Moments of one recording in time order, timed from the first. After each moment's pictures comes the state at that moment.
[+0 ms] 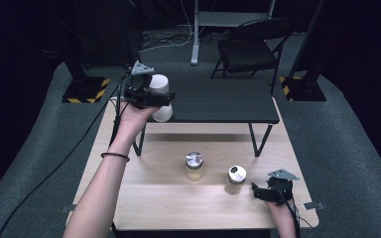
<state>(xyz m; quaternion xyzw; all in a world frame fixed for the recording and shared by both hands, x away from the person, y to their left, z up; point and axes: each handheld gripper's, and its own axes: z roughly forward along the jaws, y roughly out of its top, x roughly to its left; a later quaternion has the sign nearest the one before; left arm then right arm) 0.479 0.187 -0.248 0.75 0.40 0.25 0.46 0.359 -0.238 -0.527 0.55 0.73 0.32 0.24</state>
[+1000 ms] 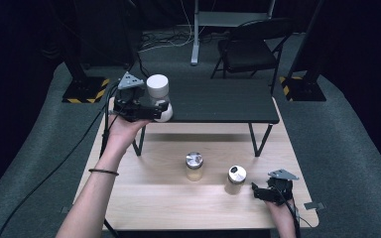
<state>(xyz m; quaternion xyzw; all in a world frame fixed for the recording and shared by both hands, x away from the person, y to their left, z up) 0.444 0.208 -0.259 0.75 0.38 0.25 0.47 0.359 -0.238 -0.527 0.55 0.73 0.32 0.24</state>
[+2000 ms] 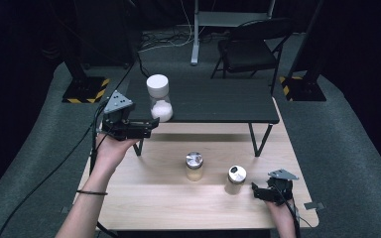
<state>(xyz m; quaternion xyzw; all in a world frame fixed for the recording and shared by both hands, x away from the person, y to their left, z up) 0.406 0.232 -0.285 0.75 0.37 0.26 0.48 0.359 -0.238 -0.527 0.55 0.73 0.32 0.24</state>
